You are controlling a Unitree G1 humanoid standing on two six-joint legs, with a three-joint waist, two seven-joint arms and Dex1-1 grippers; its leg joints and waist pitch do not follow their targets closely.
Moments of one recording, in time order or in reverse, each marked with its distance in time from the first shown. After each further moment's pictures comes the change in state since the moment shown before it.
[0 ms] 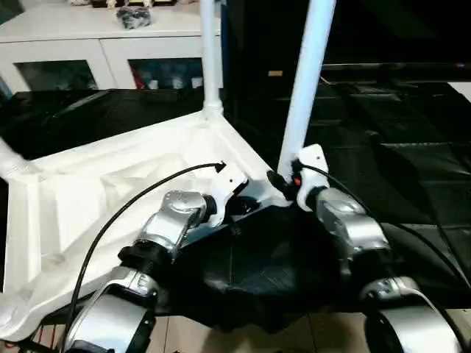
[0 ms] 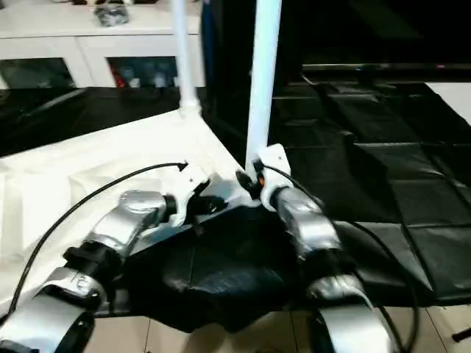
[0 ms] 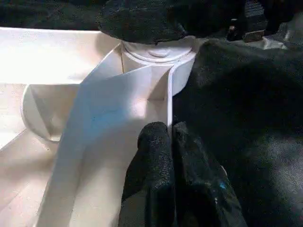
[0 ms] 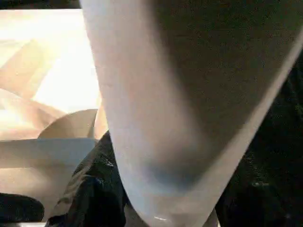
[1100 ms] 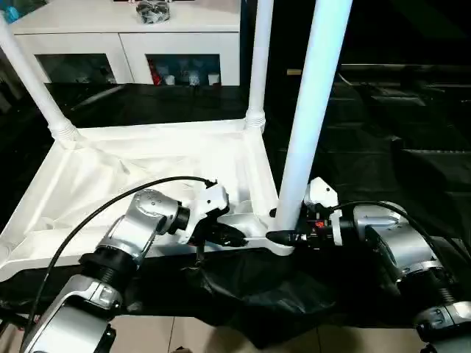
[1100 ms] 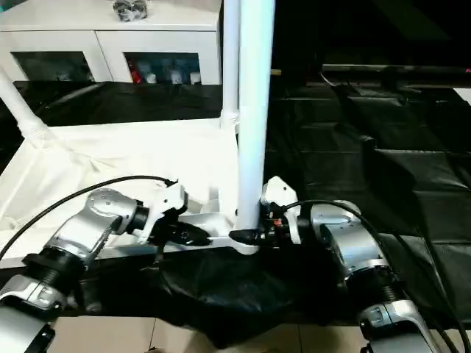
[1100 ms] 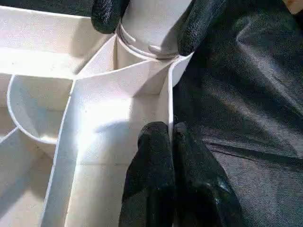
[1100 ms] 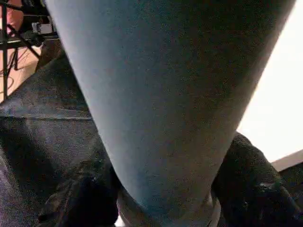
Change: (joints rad) left arm 0.083 0.224 -0.101 -0.172 -0.055 -0.034 -0.531; right arm 0.184 -0.292 0.196 -0.321 0.082 0.018 0.828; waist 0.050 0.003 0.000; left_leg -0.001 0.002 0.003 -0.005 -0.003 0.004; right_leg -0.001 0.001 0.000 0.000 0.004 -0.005
